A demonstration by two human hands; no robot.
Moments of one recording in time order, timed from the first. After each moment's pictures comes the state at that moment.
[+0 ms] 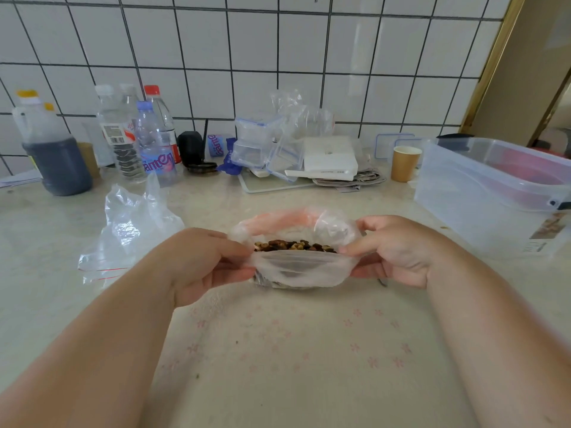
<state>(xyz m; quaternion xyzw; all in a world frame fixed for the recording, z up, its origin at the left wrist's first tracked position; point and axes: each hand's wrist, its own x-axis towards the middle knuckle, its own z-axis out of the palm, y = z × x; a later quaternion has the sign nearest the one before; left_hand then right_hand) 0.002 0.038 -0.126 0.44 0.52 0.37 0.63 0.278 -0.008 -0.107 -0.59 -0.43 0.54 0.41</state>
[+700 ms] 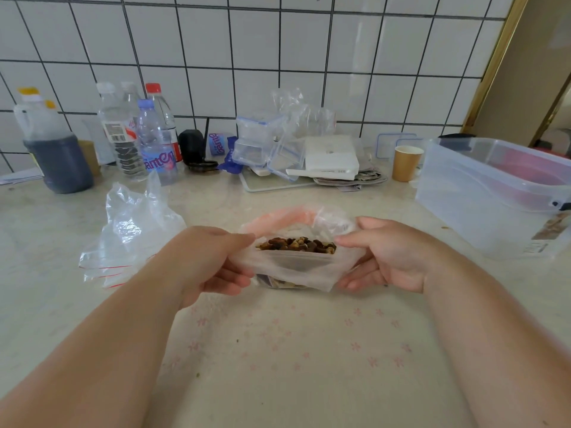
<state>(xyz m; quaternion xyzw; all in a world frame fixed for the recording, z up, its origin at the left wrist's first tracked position) 0.004 0.029 -0.124 0.51 0.57 0.34 0.55 0.273 -0.009 -0.111 -0.60 -0.46 0.55 0.36</state>
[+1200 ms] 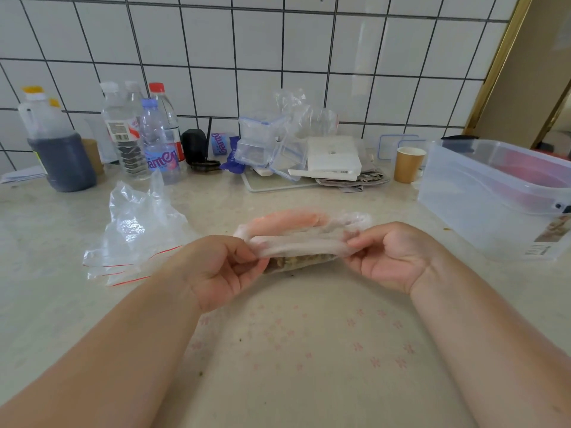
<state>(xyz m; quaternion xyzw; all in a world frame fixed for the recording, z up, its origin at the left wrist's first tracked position) 0.017 0.031 -0.134 0.23 0.44 0.42 0.76 0.264 -0.004 -0.117 -0.42 -0.17 0.69 0.57</state>
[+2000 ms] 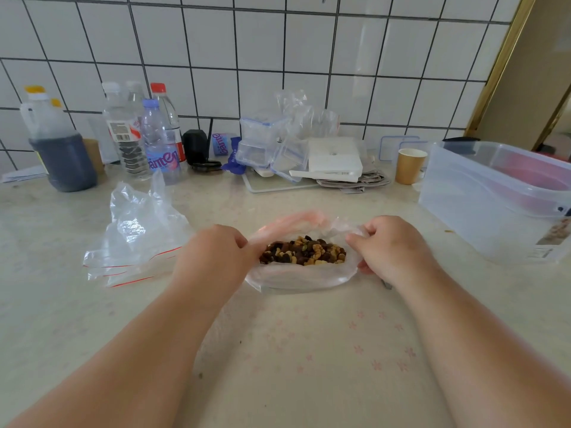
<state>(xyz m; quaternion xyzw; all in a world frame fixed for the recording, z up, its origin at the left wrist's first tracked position) 0.024 0.028 -0.135 0.68 0.66 0.26 0.18 0.263 -0.001 -0.125 -0.79 -0.53 0.13 0.29</state>
